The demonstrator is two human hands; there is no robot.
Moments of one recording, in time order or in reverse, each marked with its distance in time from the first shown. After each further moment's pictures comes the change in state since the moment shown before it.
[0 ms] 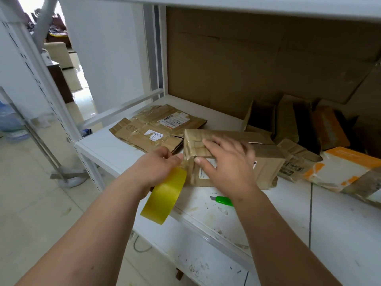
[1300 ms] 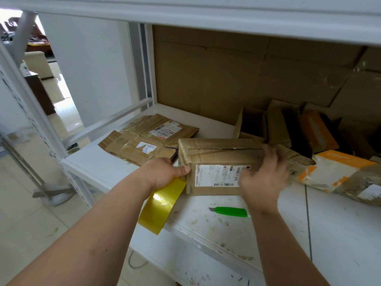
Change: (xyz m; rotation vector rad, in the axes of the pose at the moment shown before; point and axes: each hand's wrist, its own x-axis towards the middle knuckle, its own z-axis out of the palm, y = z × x) left_hand 0.044 0.008 0.003 0.156 -0.193 -0.022; right_hand -0.019 0.037 -0.002 0.240 0.398 0.622
